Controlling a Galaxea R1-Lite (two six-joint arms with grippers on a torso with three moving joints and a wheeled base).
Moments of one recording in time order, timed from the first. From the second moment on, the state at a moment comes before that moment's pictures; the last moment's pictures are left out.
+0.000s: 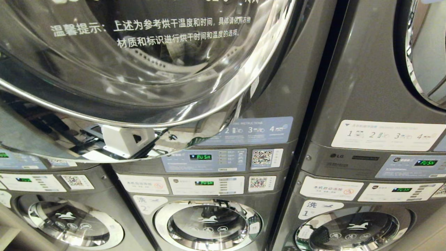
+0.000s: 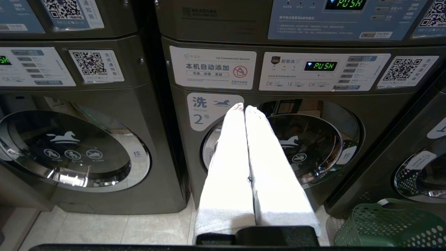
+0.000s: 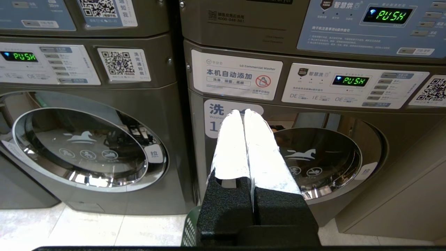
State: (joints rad) left arm 0.00 0.00 -0.04 0.09 0.01 0.00; right arm -0.01 0.00 -0.04 0.10 0.02 -0.03
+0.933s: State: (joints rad) left arm -0.01 0.49 -0.82 -0.03 -0.63 0.12; right arm -0.01 0.00 -0.04 0.10 0.01 -0.03
